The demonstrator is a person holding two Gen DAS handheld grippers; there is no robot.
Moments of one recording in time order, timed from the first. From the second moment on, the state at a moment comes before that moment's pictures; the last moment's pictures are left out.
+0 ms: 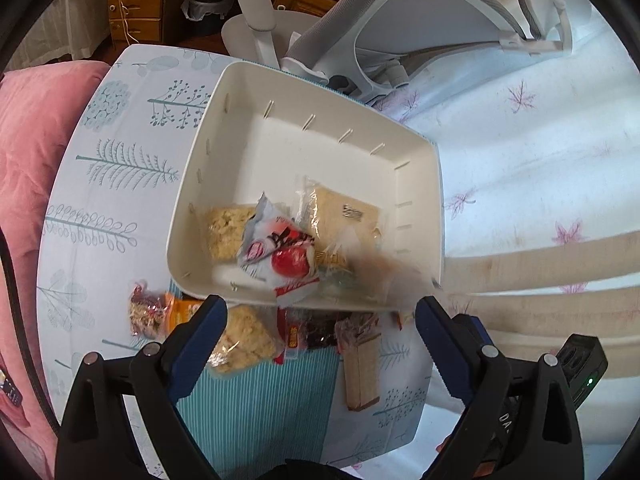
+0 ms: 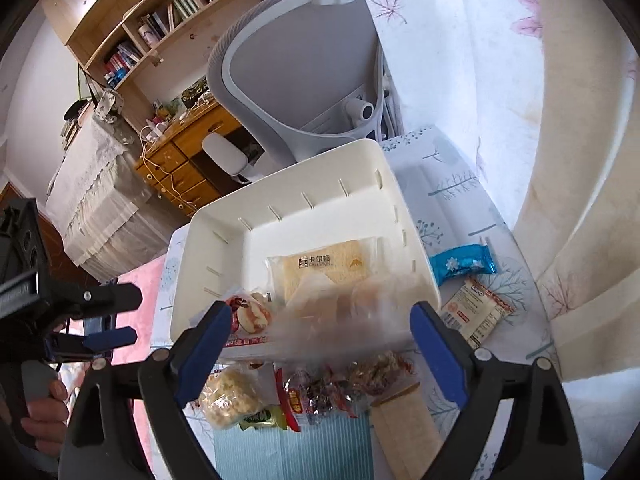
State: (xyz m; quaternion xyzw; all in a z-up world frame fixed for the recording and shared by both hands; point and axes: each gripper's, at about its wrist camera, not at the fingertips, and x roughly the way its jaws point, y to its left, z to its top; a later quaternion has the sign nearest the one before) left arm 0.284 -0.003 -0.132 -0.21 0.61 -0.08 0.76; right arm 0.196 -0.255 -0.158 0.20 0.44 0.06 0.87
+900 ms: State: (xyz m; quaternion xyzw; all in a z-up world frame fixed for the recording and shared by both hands) left arm 0.213 -0.006 -0.160 -0.07 0.64 -0.13 0.75; right arm 0.079 -0.245 -0.189 0.22 0.44 -0.03 0.87
